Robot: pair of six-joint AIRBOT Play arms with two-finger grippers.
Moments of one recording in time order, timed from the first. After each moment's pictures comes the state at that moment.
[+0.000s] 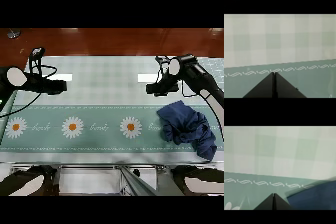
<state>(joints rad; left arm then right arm) -0.12 -1.16 1.05 1.37 -0.98 -1.61 0.27 -1.49 1.33 -1.59 1.25 1.80</state>
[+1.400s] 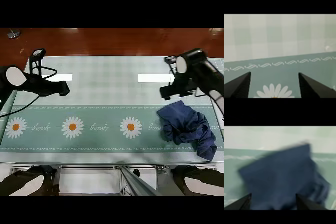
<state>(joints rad) -0.12 -1.14 1.05 1.37 -1.05 -1.56 0.23 -1.37 1.32 -1.87 1.51 1.78</state>
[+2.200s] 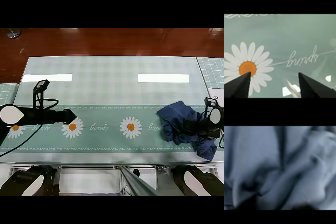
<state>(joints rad) -0.14 -0.81 0.62 1.13 -1.00 -1.49 -0.18 -0.97 0.57 -1.75 1.15 1.88</state>
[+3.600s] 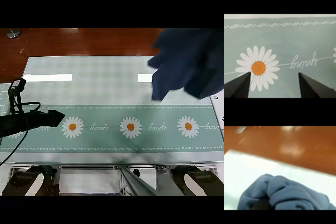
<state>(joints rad) -0.03 -0.55 0.61 1.17 -1.08 -1.47 0.08 -0.84 1.67 -1.09 1.31 1.43</state>
